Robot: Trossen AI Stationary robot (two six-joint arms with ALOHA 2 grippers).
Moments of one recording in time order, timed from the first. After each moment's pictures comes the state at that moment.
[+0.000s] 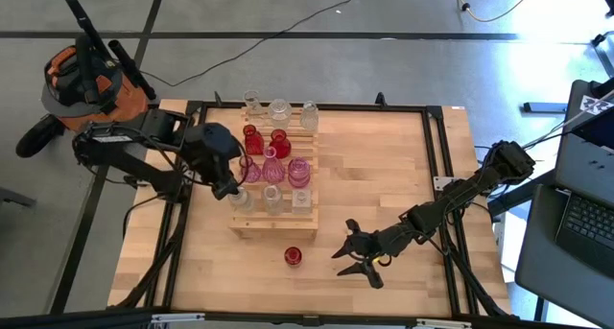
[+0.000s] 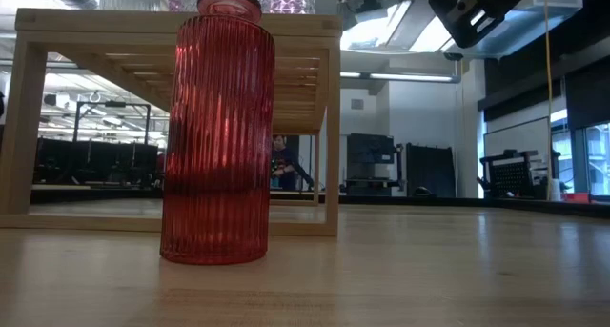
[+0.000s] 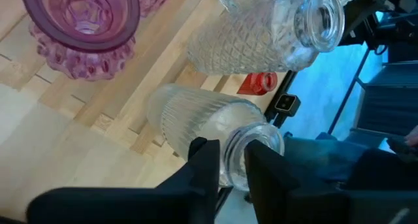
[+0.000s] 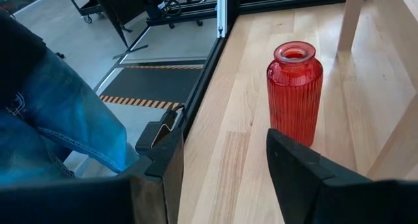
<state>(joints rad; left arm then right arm) -0.06 1.20 1.50 -1.30 0.24 -0.88 0.58 1.51 0.80 0.32 0.10 0.36</state>
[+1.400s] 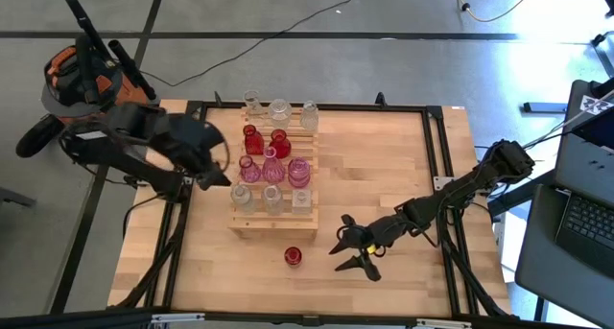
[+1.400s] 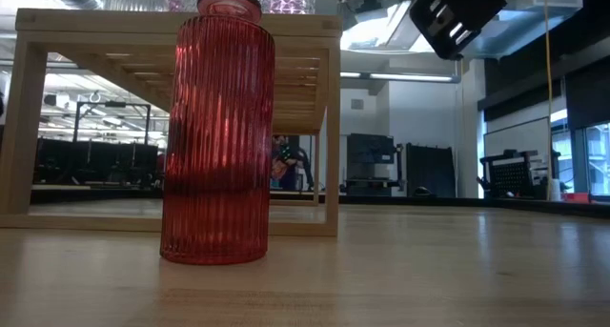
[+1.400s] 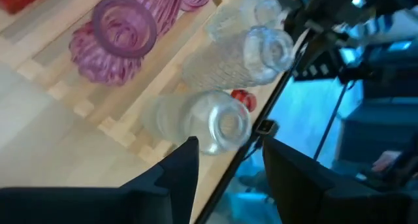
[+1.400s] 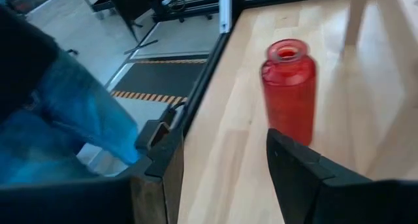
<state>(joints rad) -0.09 1.13 1.59 -1.33 0.14 -0.99 0.50 1.51 0.80 0.31 -0.02 0.35</state>
